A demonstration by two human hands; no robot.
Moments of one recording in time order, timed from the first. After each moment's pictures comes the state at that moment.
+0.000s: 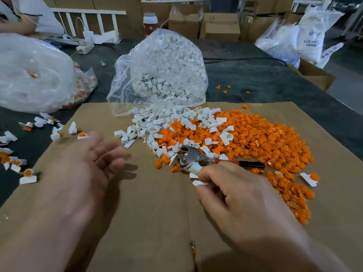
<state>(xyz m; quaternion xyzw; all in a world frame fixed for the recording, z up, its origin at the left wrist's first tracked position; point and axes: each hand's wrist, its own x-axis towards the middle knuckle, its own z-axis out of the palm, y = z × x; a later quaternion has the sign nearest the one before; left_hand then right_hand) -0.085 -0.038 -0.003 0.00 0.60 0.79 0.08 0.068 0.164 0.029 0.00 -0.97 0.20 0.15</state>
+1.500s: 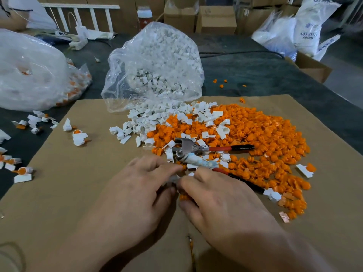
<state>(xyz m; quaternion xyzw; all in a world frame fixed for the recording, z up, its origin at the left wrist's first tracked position) -0.038 -0.011 -0.001 0.43 0.87 0.23 0.00 0.062 0.150 0.018 0.05 -0.99 0.13 0.05</state>
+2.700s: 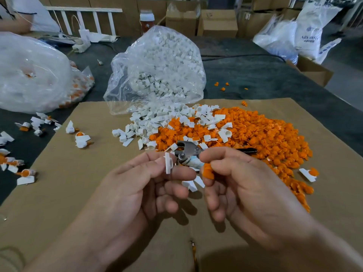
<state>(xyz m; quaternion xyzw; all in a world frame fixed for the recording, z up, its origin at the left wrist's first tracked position) -0.027 0.002 0.018 0.09 0.50 0.79 0.33 0.054 0.167 0.030 -0.12 -0.53 0.84 0.02</state>
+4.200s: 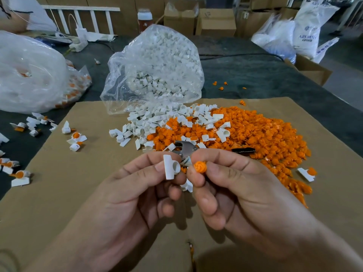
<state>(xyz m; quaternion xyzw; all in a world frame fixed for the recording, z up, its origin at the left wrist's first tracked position) -0.029 -0.002 0.012 0.15 0.43 0.80 0.38 0.056 0.165 0.028 0.04 -0.40 0.91 -0.03</state>
